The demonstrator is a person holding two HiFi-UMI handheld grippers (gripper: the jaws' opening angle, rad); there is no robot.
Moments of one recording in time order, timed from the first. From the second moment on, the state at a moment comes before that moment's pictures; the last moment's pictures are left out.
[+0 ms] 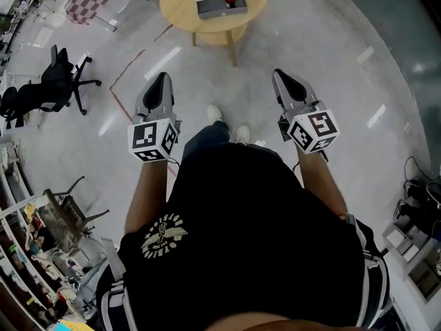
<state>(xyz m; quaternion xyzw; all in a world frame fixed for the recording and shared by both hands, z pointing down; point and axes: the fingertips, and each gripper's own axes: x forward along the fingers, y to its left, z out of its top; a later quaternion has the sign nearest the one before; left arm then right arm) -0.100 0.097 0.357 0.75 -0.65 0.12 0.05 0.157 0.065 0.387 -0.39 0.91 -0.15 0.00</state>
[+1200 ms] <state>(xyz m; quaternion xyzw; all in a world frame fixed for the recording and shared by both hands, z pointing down) -0.123 -0.034 0.394 0.78 -0.61 0.11 0.10 0.120 -0.045 0.404 -0.42 0.89 -0.16 -0.05</state>
